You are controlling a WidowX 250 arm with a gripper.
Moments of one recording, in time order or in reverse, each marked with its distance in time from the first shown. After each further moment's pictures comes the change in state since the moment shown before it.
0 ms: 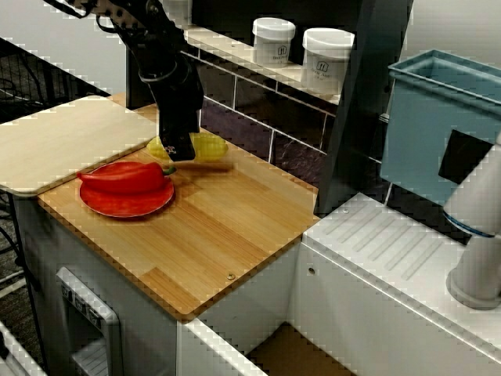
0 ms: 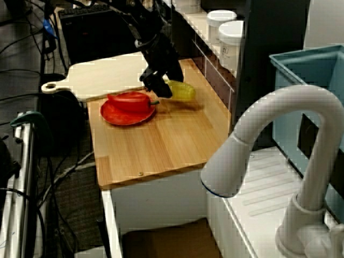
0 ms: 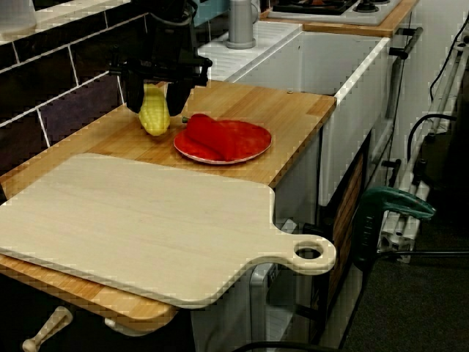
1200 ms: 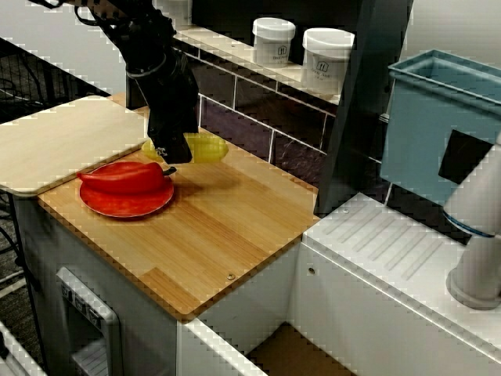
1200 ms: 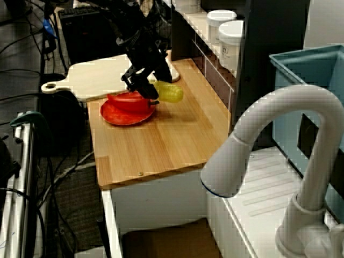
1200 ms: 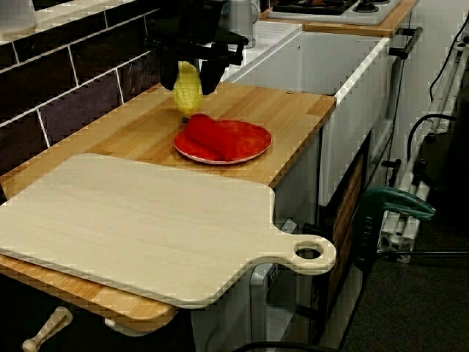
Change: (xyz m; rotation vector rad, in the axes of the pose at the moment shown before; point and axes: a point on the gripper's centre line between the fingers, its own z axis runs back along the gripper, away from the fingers) arm 0.010 -0.033 0.026 -0.017 -0.051 -0.056
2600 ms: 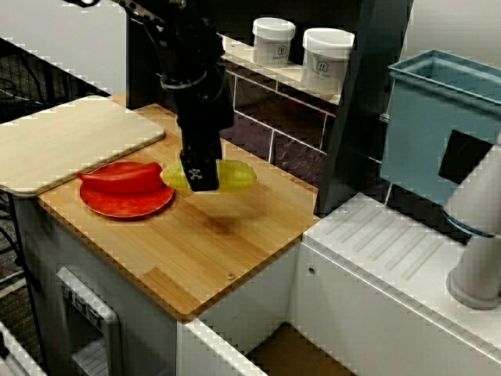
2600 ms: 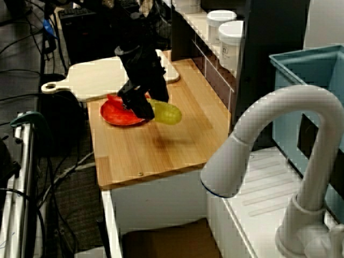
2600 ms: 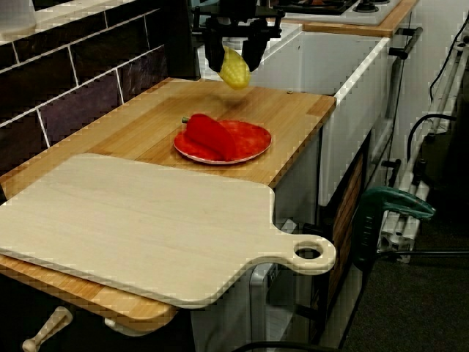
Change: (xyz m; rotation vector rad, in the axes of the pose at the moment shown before) arm 0.041 -0.050 0.006 -0.116 0.095 0.131
